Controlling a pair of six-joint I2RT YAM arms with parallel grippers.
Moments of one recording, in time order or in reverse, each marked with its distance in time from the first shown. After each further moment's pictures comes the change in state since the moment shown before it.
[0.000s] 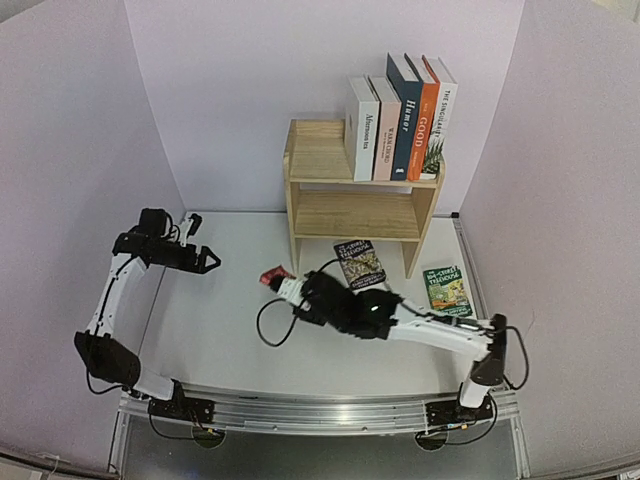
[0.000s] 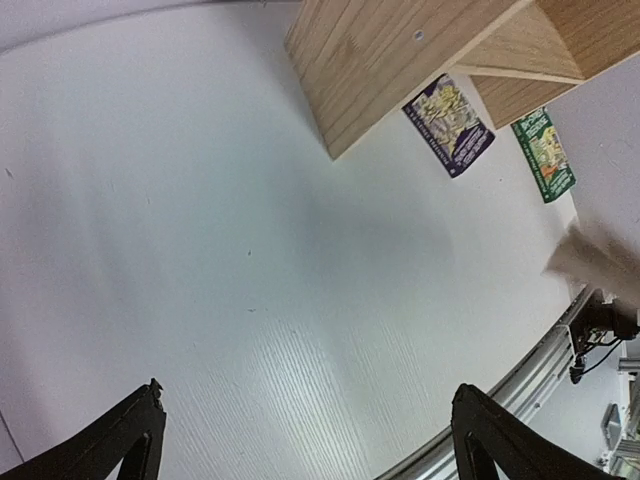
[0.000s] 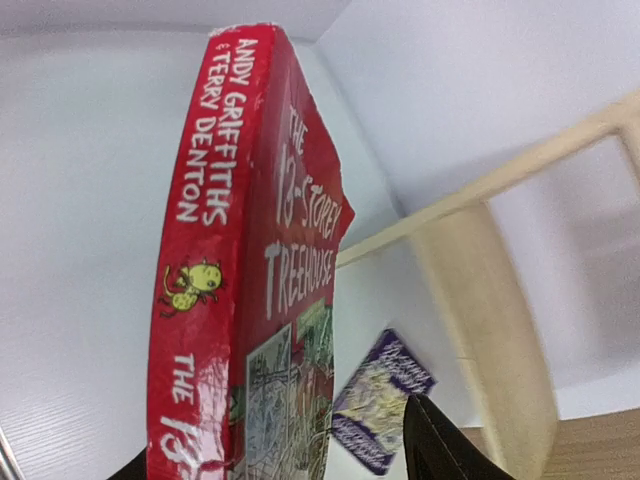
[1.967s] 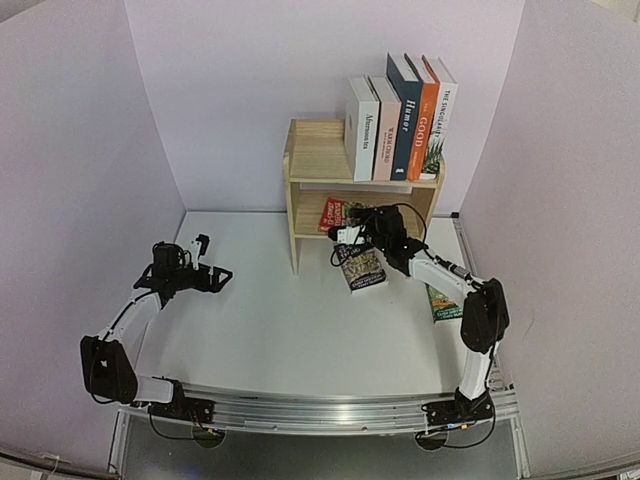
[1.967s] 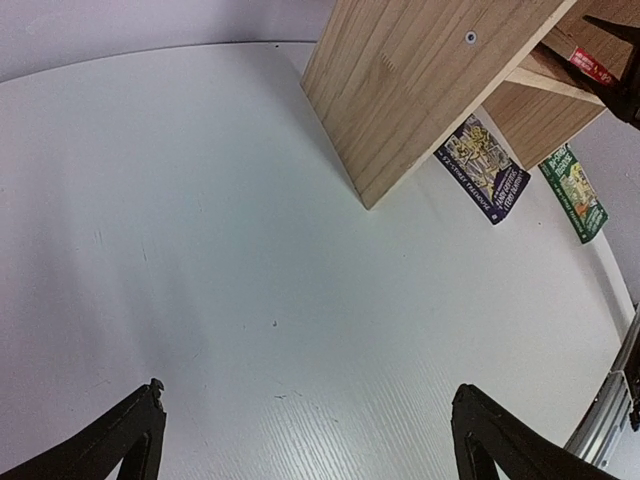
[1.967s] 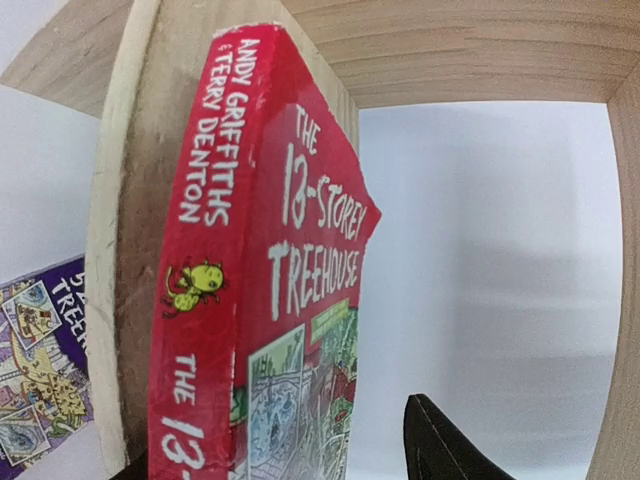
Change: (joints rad) left arm -0.021 -0.148 -0.607 0.774 -0.009 -0.097; right arm -0.677 0.143 -0.171 0.633 -0.463 -1.016
